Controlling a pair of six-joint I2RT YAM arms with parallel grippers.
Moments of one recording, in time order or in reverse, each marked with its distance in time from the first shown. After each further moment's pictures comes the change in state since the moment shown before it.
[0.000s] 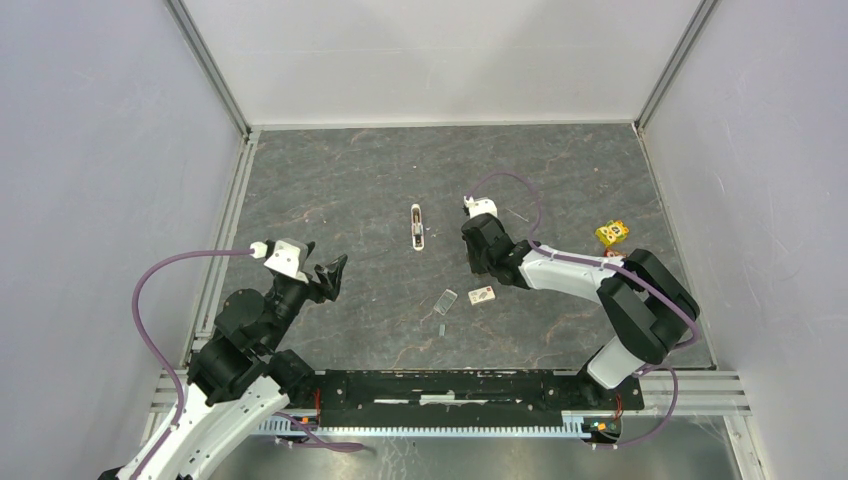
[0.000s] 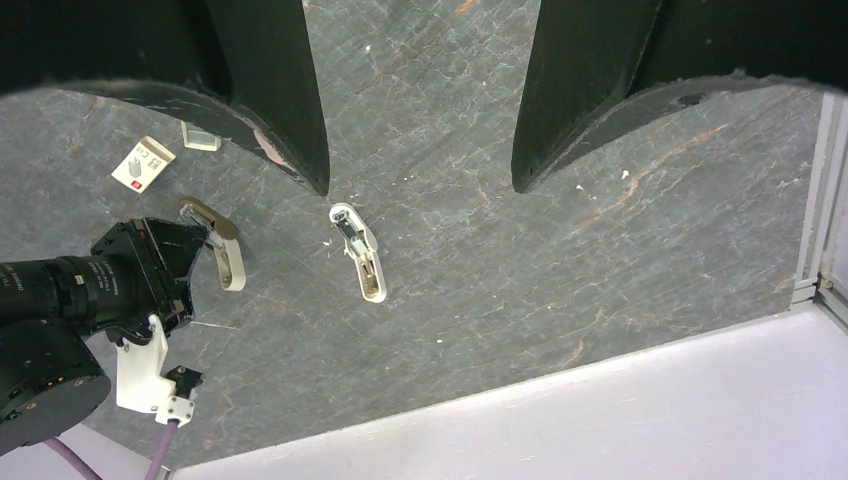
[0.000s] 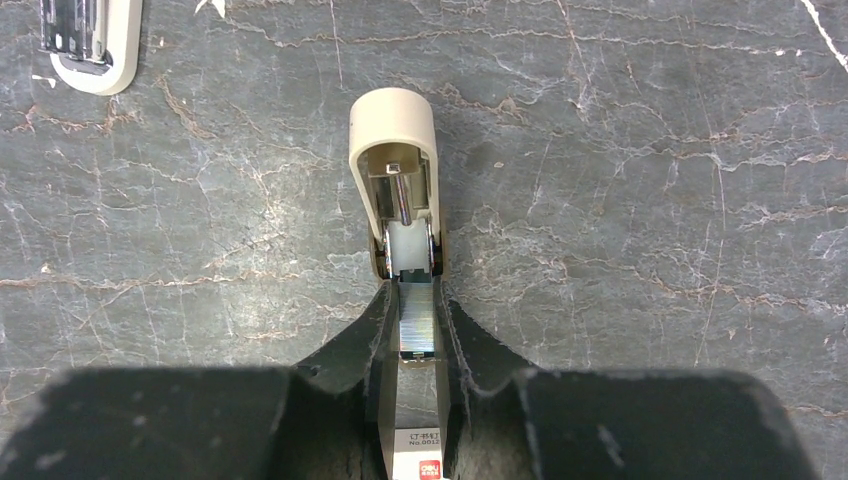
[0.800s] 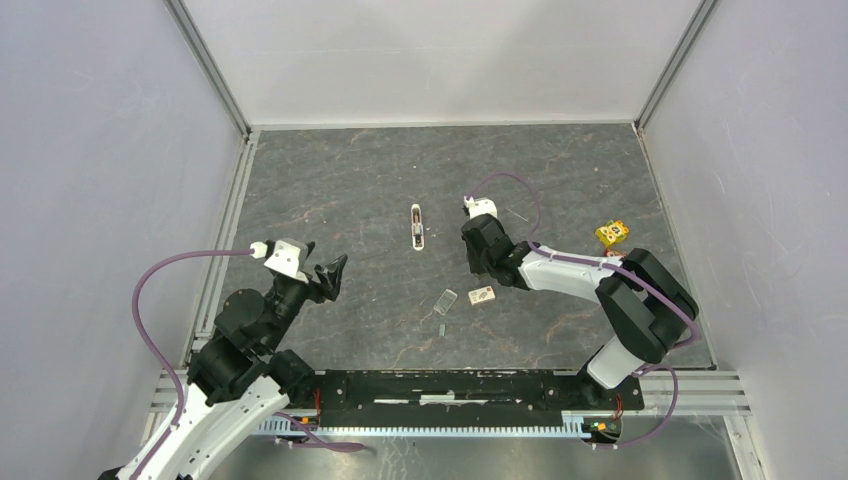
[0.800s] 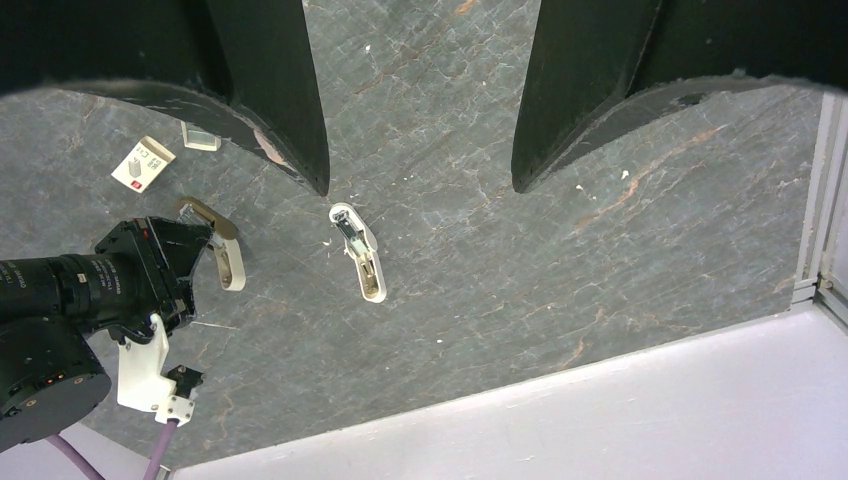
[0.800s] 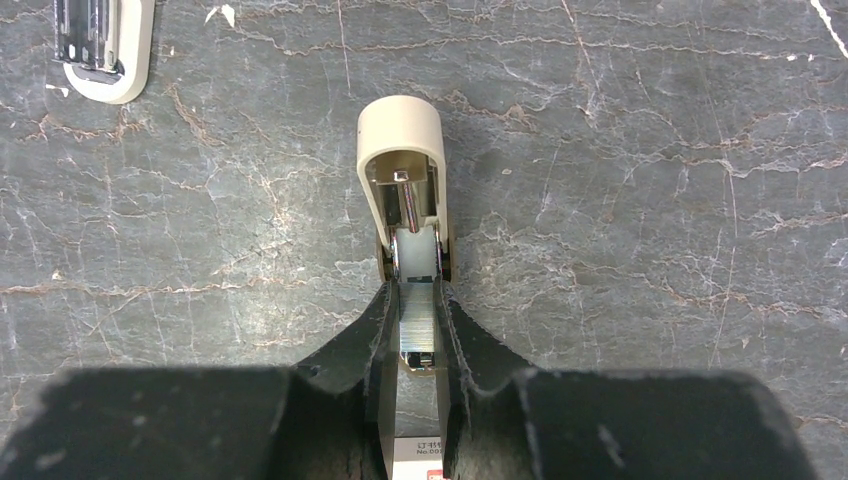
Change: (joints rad) left arm 0.000 0.000 0.000 0.000 0.000 0.000; right arm 0.000 0.006 -0.011 0.031 -0.003 0.007
